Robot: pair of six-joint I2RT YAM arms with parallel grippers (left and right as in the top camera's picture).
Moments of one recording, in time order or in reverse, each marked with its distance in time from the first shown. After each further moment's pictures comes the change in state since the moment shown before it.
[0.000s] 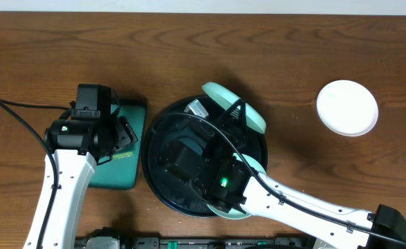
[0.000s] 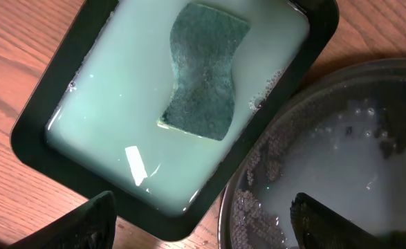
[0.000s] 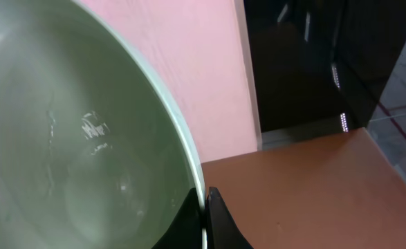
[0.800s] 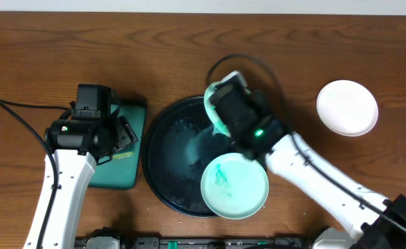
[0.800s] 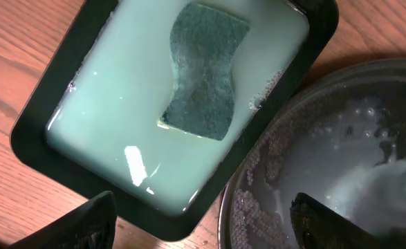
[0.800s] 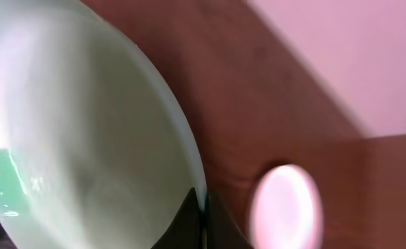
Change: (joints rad) left arm 0.000 0.000 0.000 0.000 0.000 0.000; right arm -0.369 0.000 0.000 -0.092 -0.742 0.283
